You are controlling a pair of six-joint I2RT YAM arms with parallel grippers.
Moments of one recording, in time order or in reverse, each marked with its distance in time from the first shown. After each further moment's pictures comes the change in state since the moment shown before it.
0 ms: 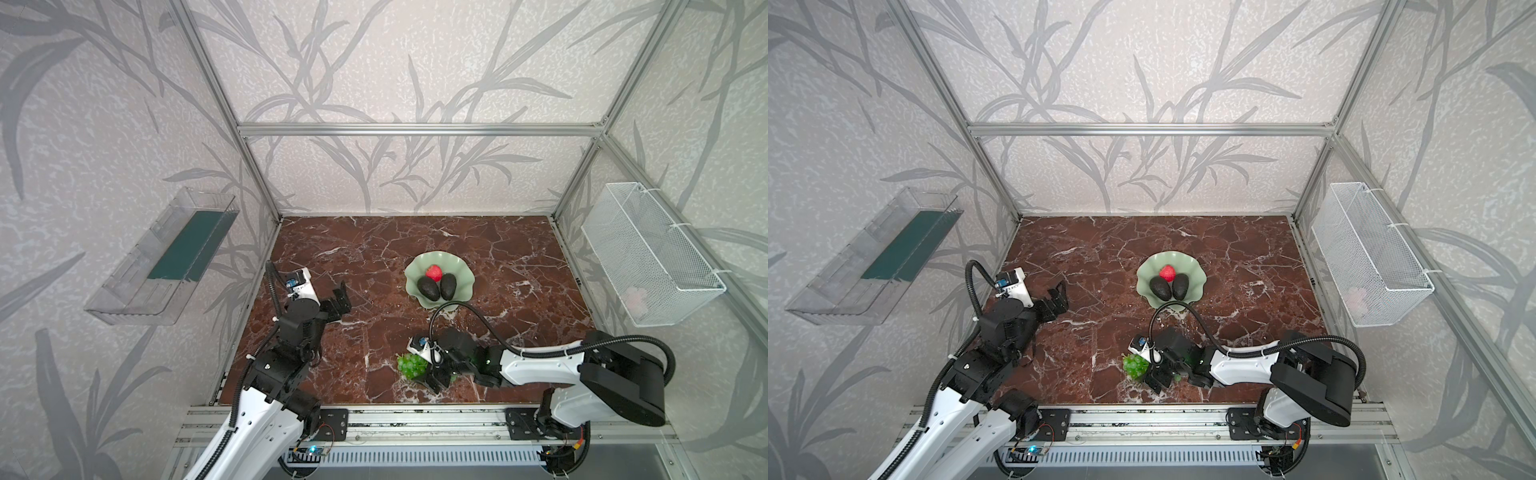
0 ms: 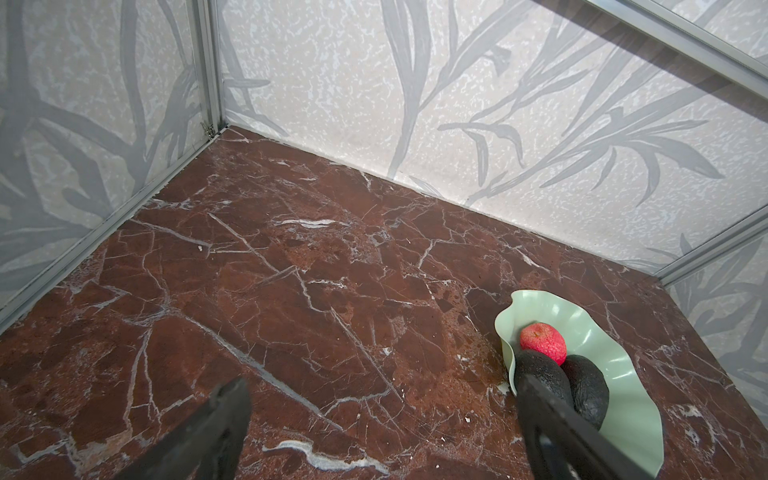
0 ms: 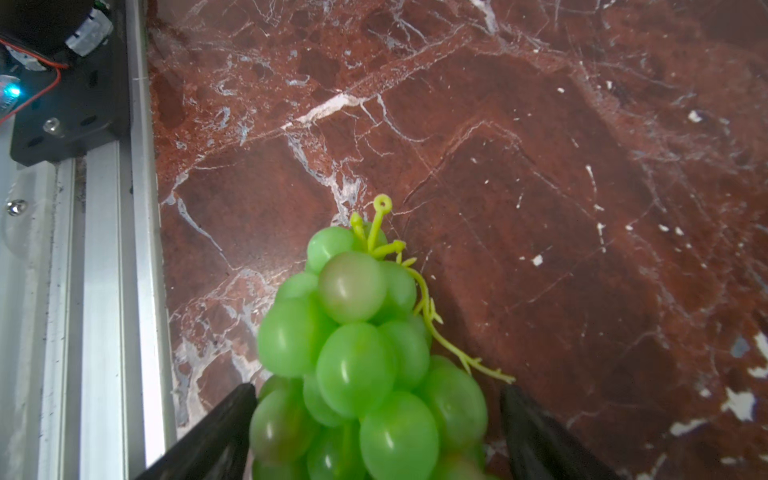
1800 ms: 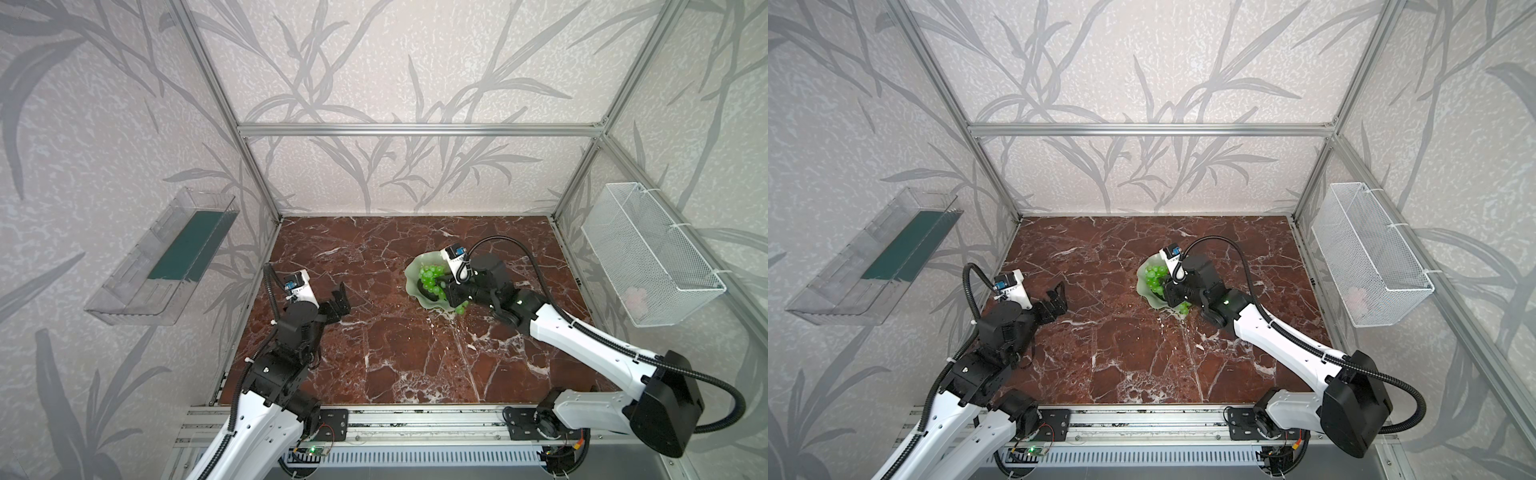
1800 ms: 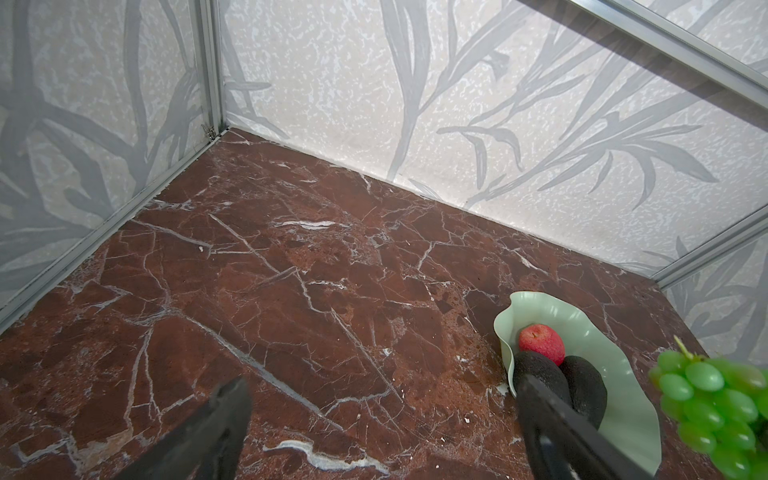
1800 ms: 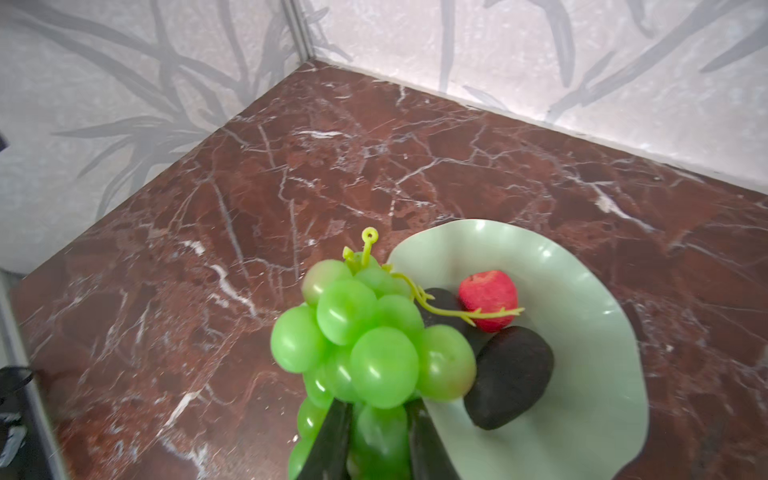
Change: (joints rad) left arm 0.001 -0.027 -0.013 0.000 -0.001 0.000; right arm -0.419 -0.175 0.474 -0.412 0.108 0.161
